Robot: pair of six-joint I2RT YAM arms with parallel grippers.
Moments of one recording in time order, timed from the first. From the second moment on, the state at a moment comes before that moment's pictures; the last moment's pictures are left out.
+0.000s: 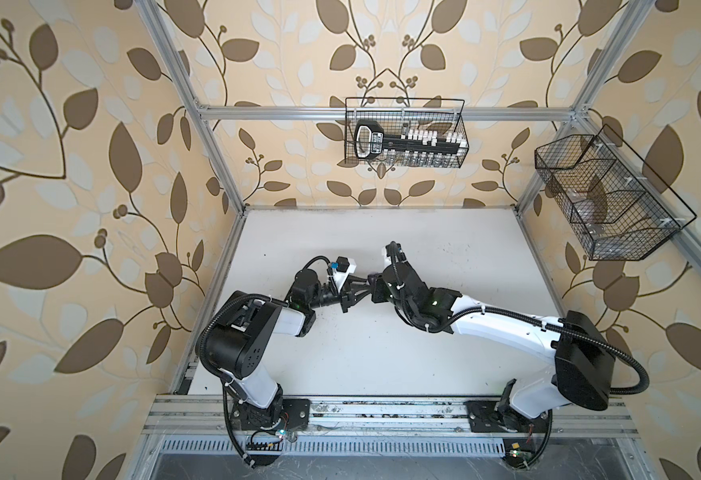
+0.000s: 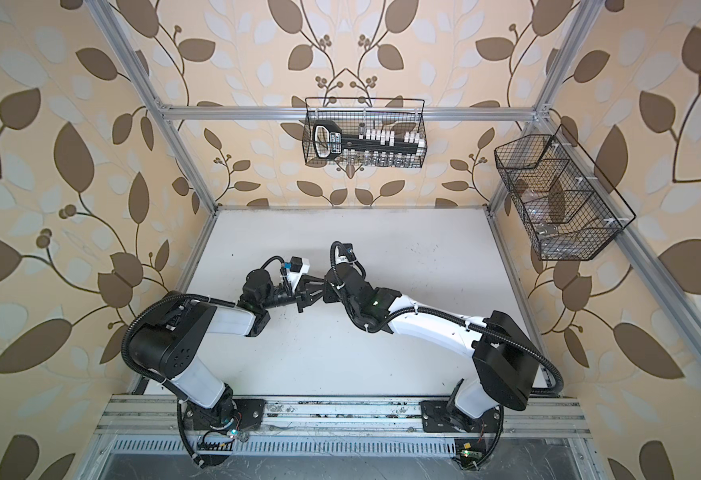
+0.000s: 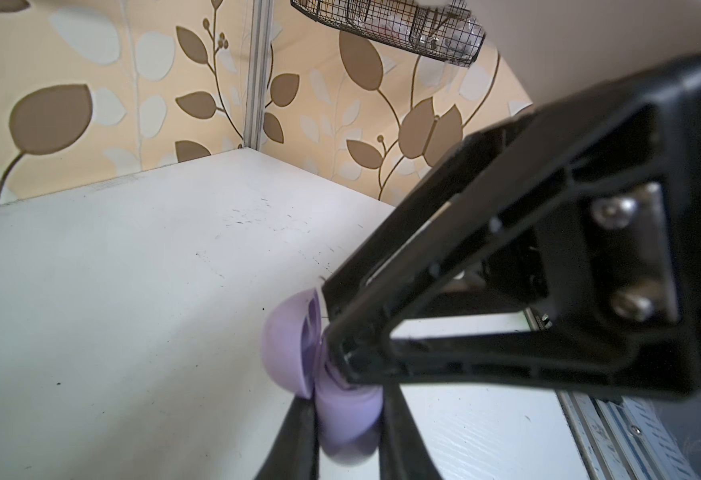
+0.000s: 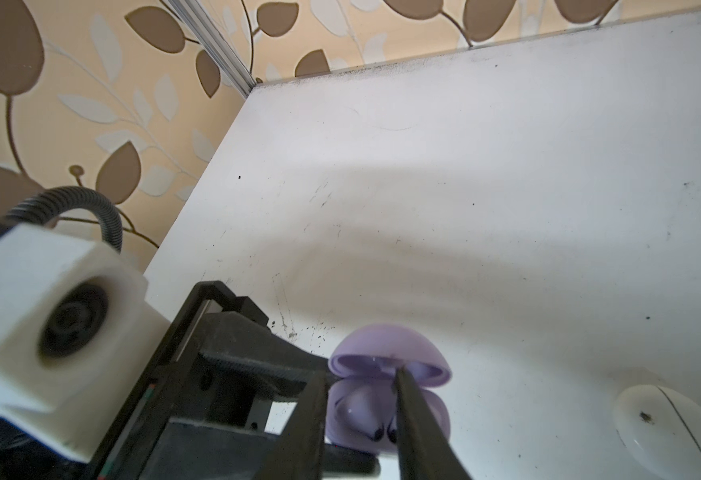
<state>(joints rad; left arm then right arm) -0.33 1.65 0.48 1.10 0.94 -0.19 0.92 1.52 1.06 -0.11 0.36 0.63</state>
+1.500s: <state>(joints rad) -0.49 1.57 0.51 0.53 0.86 0.40 0.70 1.65 1.03 -0.22 -0.16 0.66</state>
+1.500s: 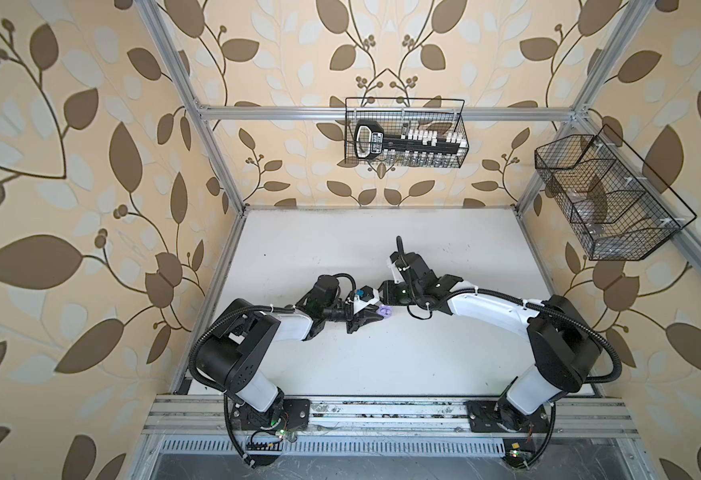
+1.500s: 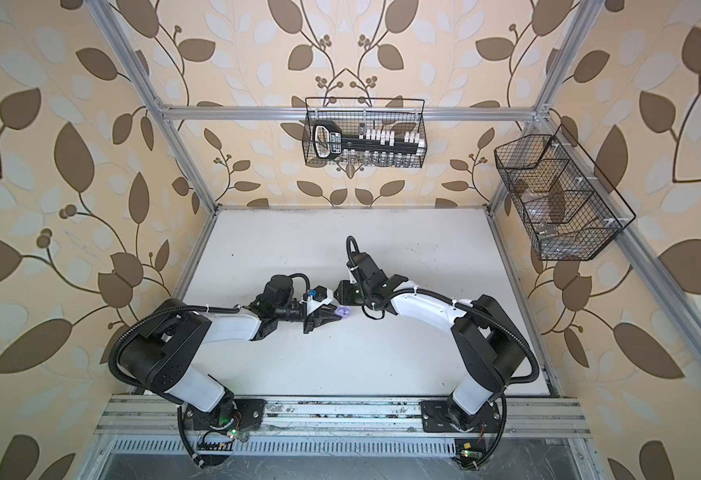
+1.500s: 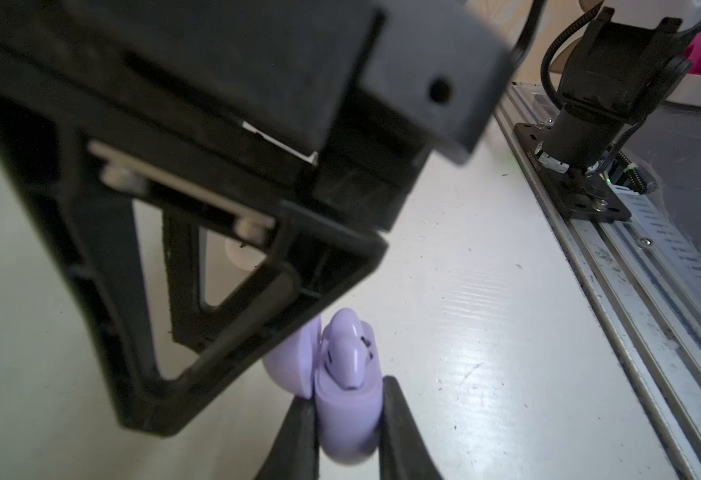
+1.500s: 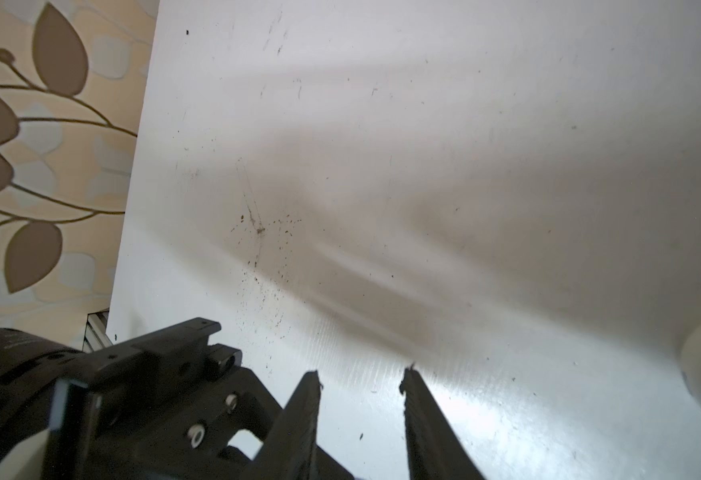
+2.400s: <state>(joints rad) -0.50 1.57 0.51 0.47 0.82 0.41 0.73 1.63 0.92 -0.11 -0.17 0.69</state>
